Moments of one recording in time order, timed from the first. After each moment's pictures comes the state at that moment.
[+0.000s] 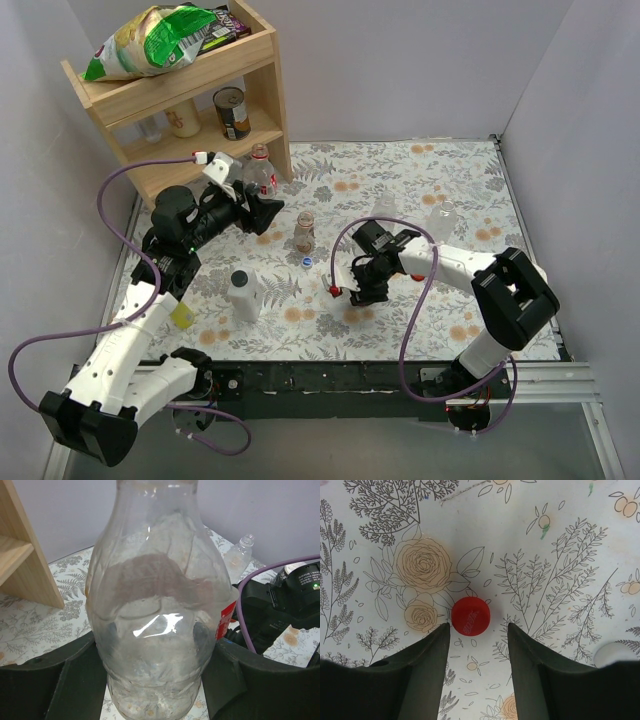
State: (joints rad) left arm -0.35 0.93 0.98 -0.08 0.42 -0.12; right arm 0.74 1.60 0.96 -0.67 -0.42 -1.14
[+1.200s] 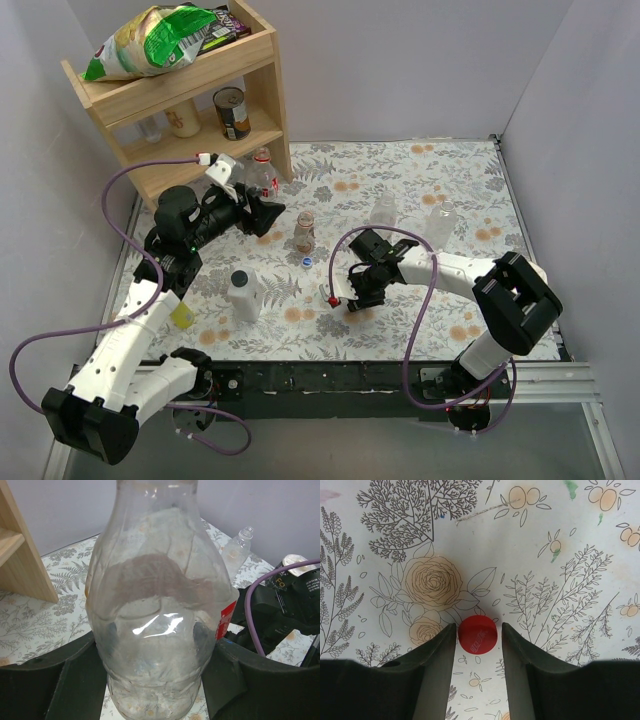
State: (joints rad) left arm -0.34 0.94 0.95 -0.07 0.45 -0.12; right arm 0.79 1.59 0.89 -0.57 -0.40 -1.16
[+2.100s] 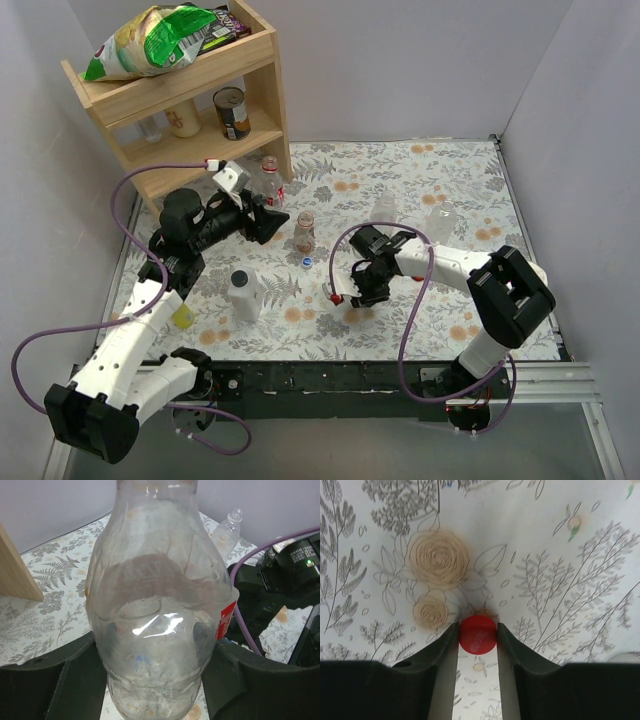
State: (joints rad) left arm -0.34 0.95 0.92 -0.06 0.52 -0.10; right arm 0.77 1.63 0.95 -0.69 -0.38 -1.21
